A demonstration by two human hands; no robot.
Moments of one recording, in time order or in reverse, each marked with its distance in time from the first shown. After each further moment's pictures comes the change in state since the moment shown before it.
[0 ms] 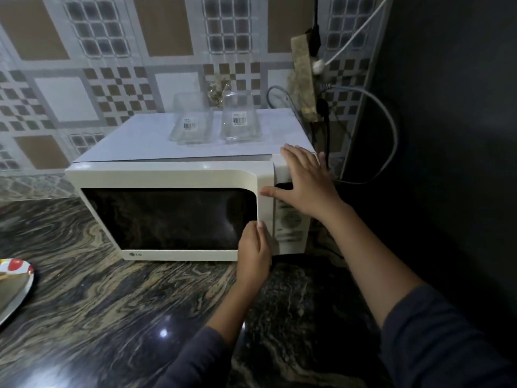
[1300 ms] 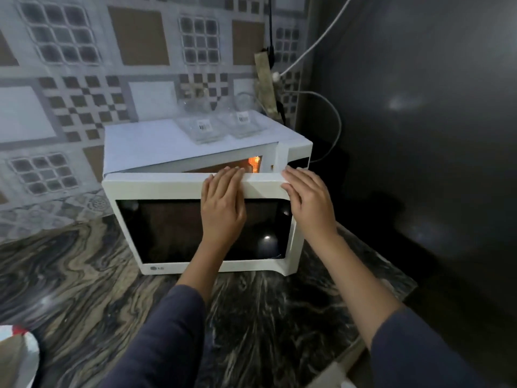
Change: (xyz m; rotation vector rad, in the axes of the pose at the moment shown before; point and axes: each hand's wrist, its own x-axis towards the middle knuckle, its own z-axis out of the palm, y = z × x) left_hand 0.056 -0.009 -0.185 0.236 0.096 0.777; right_hand -0.084 -0.173 0.032 -0.186 0.667 0.213
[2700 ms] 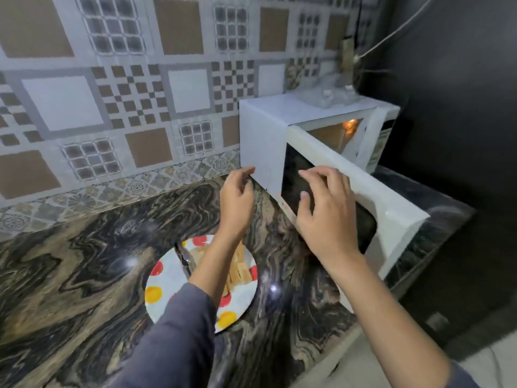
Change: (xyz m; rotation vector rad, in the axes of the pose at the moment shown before) left_hand -0.083 -0.200 -0.326 -0.719 -0.300 -0.576; right_hand -0.097 -0.456 -0.017 -0.135 -0.057 0.247
